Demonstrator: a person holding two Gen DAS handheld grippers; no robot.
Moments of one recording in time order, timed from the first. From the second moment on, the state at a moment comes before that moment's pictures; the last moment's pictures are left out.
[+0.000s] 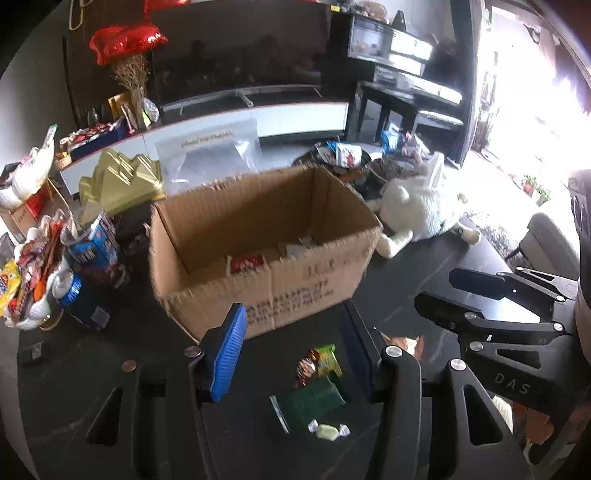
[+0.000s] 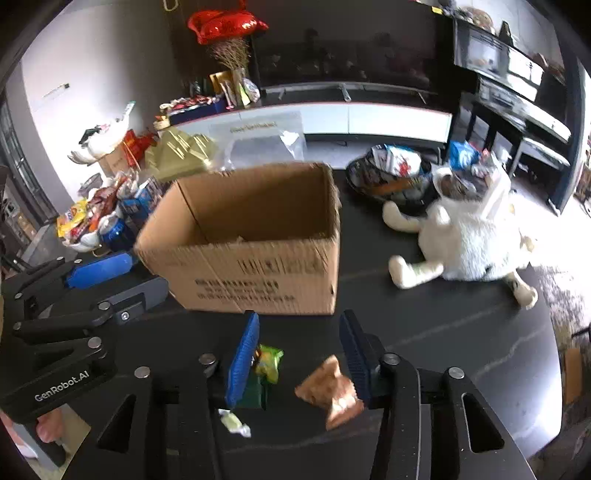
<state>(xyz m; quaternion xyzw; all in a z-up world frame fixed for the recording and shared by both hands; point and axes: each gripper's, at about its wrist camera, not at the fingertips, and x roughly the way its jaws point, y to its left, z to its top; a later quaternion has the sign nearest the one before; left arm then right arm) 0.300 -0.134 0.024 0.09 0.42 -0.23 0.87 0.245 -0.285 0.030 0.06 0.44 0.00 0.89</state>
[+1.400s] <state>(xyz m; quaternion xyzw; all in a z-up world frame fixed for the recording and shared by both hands) 0.321 -0.155 -0.115 0.12 0.56 -0.22 0.79 0.251 -0.326 -0.106 0.20 0.58 -0.07 0.79</state>
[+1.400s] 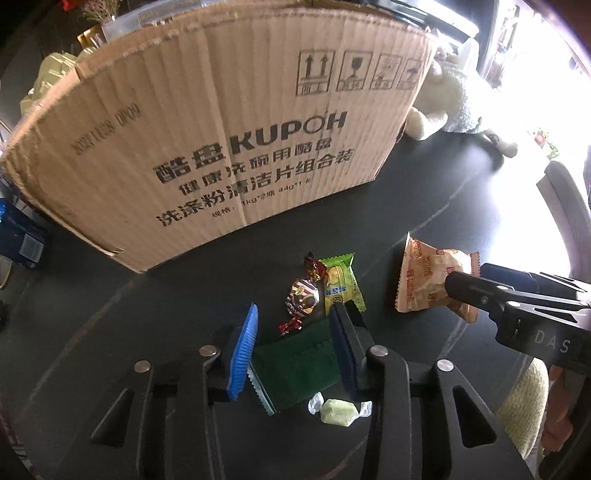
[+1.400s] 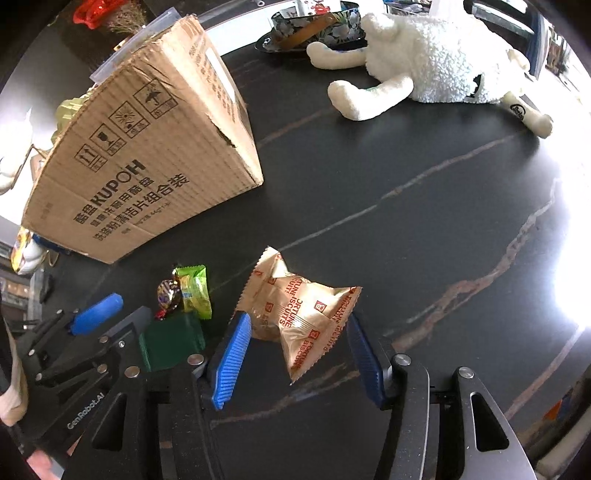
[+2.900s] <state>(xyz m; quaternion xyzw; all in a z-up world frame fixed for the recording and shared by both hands) 0.330 -0.149 -0.096 0.07 0.55 -0.23 0.79 0.256 -0.284 -0.089 0.17 0.55 -0.04 0.82</state>
